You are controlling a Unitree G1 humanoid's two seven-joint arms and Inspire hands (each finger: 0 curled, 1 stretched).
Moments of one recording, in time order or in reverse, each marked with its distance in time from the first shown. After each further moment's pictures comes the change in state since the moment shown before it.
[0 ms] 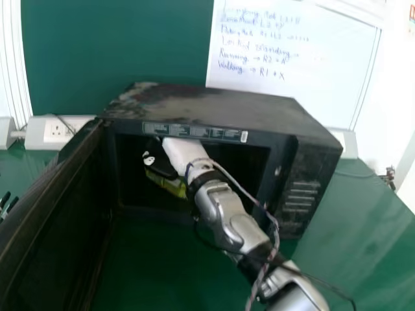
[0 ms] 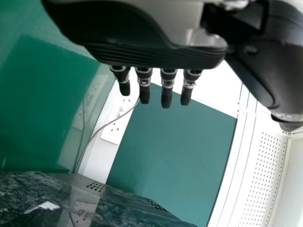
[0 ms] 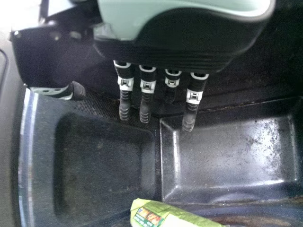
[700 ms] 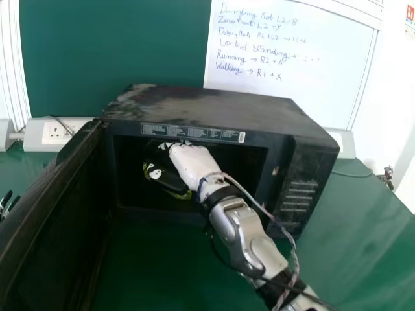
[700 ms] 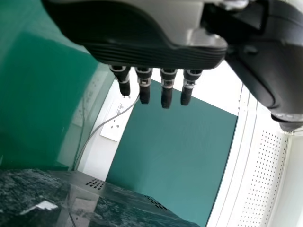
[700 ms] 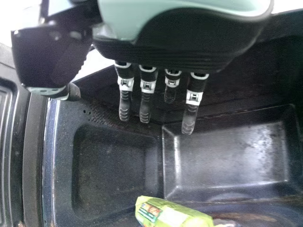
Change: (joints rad) left arm -0.032 0.006 0.000 0.039 0.013 -0.001 -0.008; right arm 0.209 -0.110 -0.055 -0.361 -0.054 0.021 0.129
